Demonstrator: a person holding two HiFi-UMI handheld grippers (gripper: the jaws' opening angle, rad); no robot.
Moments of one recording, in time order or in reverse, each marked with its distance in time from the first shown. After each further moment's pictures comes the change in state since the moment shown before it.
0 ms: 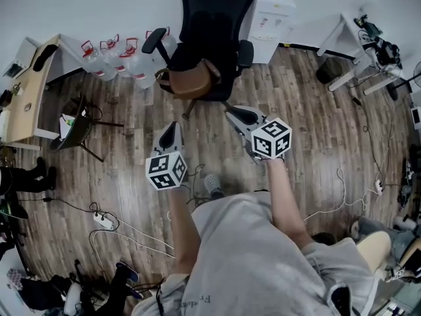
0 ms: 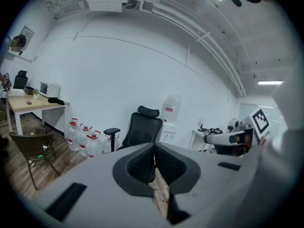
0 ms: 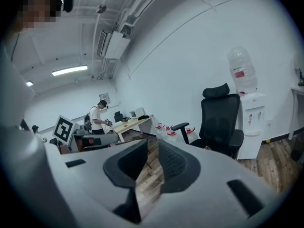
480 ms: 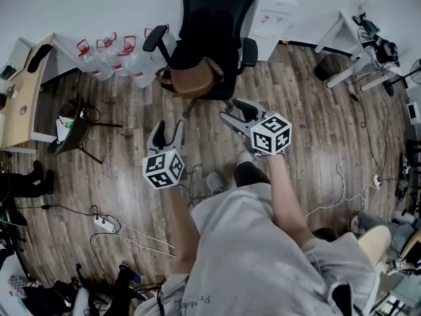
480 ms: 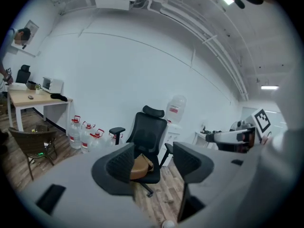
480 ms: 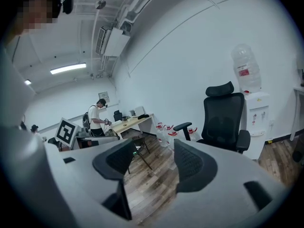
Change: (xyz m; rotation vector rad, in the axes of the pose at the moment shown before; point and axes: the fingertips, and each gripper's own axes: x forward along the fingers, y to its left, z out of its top) left arm 0.007 0.063 0.000 -0.040 -0.001 0.007; right arm 0.051 0.016 0.004 -0.001 0.013 -0.004
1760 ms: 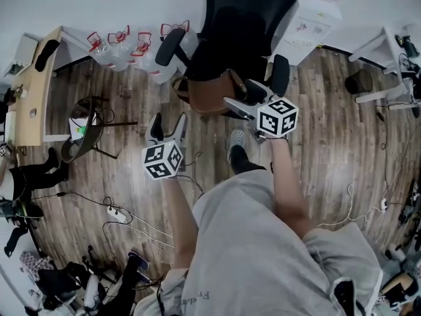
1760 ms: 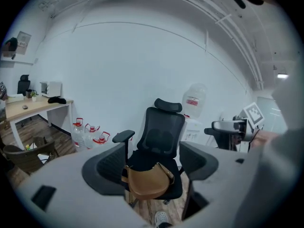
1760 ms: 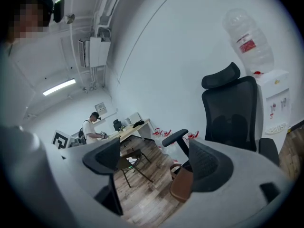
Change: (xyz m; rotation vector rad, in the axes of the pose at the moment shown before) left arm 0.222 0.098 0.067 0.030 0.110 0.124; right arm 0.197 -0.203 0.092 0.161 -0.008 0.075
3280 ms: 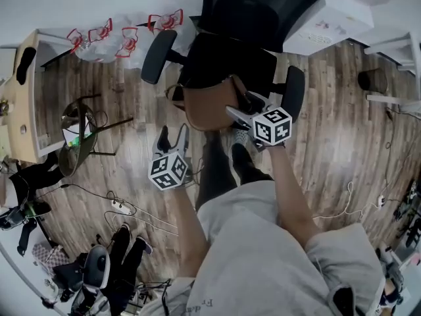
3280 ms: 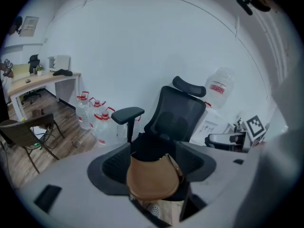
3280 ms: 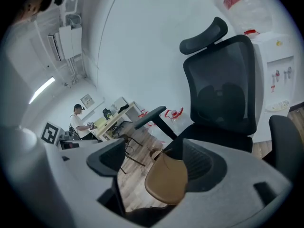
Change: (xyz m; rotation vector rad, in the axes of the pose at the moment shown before) left arm 0.169 0.047 -0.069 -0.165 0.216 0.111; right arm 0.119 -0.173 -0.080 0.152 0.244 -0.072
